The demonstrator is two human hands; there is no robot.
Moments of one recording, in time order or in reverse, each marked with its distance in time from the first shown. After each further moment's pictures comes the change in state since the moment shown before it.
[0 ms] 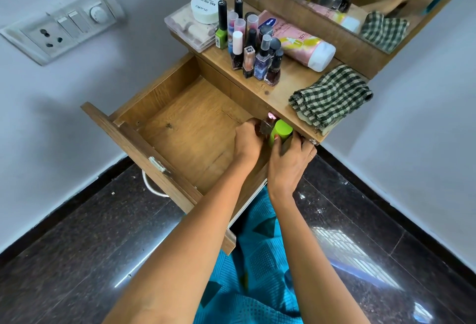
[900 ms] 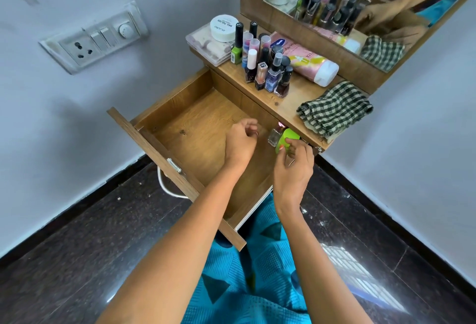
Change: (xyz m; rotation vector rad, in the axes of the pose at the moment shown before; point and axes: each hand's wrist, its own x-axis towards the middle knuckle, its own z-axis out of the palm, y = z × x) left_hand -0.017 0.010 -0.049 -0.095 0.072 0.004; right_hand -0.026 -0.021 -0.022 0.276 0.022 -0.158
